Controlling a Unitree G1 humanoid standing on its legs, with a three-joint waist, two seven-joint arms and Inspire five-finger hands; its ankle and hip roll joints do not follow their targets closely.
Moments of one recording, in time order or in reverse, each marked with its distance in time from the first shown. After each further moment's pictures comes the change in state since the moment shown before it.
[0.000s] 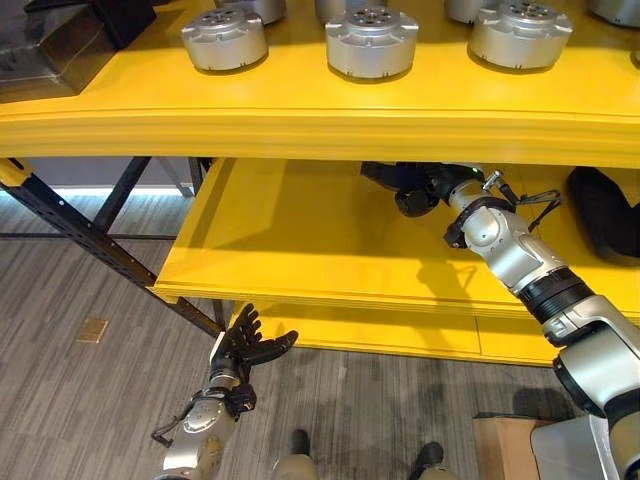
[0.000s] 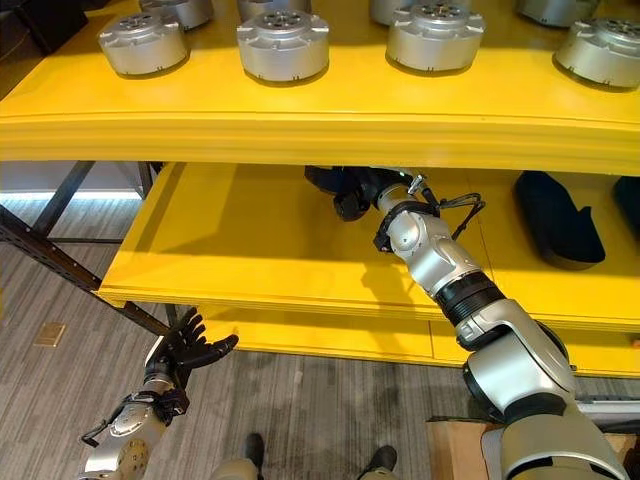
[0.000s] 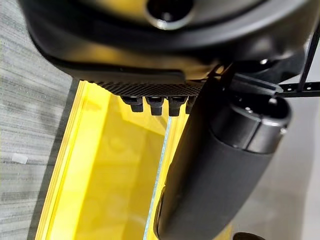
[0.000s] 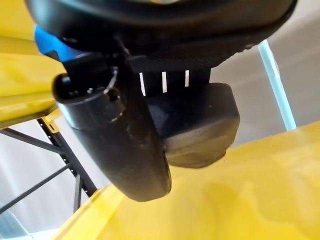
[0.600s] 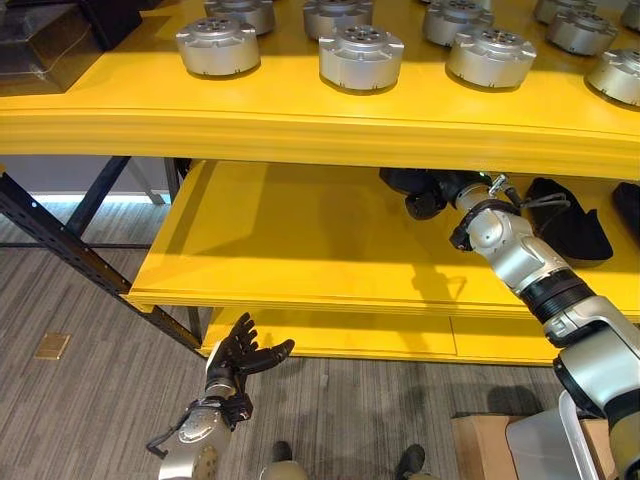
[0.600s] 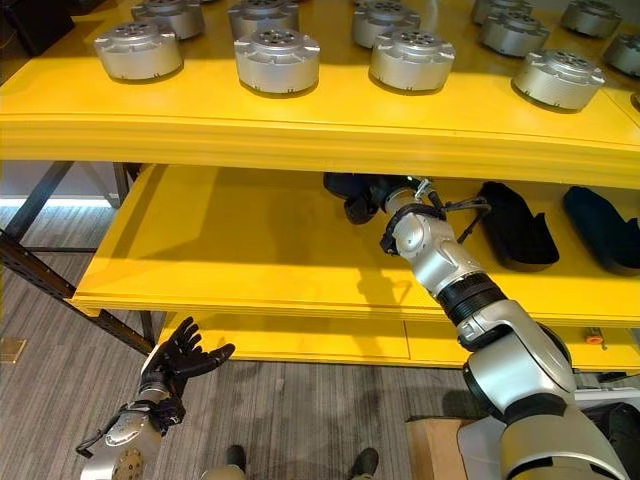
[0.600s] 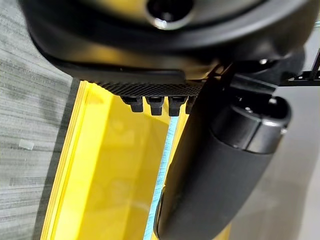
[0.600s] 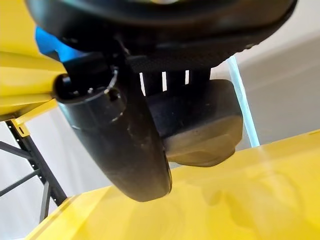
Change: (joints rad) left arm 0.042 0.020 0.008 0.001 0.007 0.000 0.000; right arm 0.003 0.008 -0.005 0.047 -0.004 0.020 0.001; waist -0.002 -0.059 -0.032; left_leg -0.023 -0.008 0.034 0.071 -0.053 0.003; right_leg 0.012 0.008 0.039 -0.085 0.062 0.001
